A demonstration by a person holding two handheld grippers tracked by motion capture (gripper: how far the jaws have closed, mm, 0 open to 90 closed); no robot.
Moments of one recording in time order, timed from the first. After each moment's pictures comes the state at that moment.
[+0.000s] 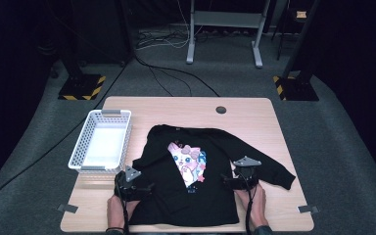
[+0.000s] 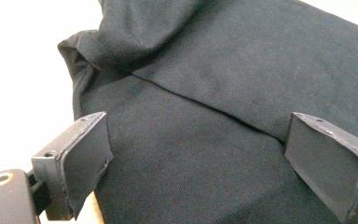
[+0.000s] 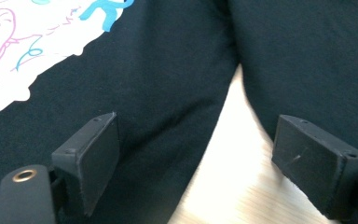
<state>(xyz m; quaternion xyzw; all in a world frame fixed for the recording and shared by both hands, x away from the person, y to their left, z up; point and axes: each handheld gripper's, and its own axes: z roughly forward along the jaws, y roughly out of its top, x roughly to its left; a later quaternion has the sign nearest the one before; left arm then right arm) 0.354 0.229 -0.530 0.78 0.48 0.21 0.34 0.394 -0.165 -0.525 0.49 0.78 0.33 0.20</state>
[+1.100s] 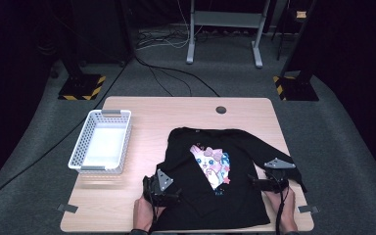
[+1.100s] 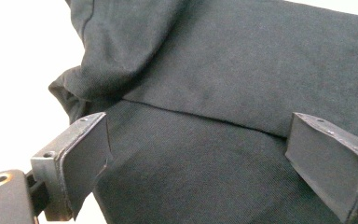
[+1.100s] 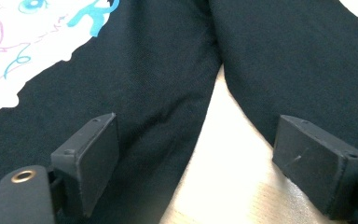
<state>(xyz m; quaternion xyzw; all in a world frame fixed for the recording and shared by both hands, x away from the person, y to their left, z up) 0.339 0.143 -0.528 0.81 0.40 0.25 0.34 0.389 -0.261 -0.527 0.49 0.77 0.35 0.21</state>
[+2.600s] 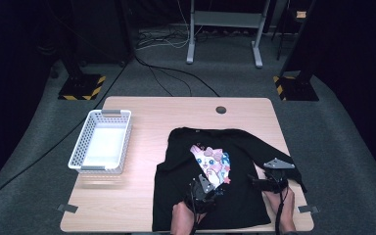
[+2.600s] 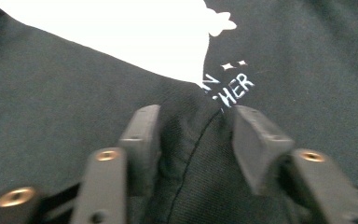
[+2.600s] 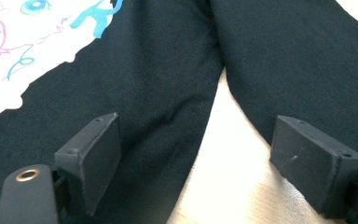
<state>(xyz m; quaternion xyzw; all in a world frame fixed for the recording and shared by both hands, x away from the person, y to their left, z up) 0.323 0.025 -0.512 0.84 0.39 0.15 0.34 0.388 -0.259 -0.527 0.49 0.77 0.35 0.22</state>
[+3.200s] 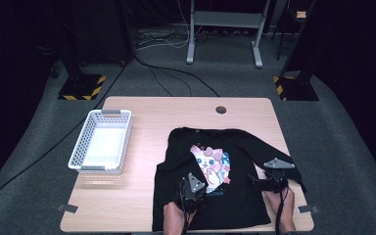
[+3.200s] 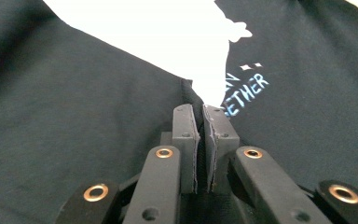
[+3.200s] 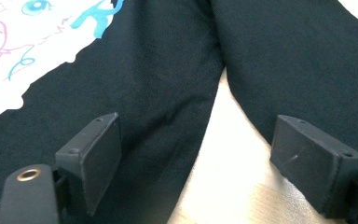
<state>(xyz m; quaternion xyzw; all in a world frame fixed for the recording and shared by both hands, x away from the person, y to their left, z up) 0.322 0.059 -0.504 0.82 0.41 0.14 0.37 0.389 -0.260 -0.527 0.49 0.77 0.35 0.21</state>
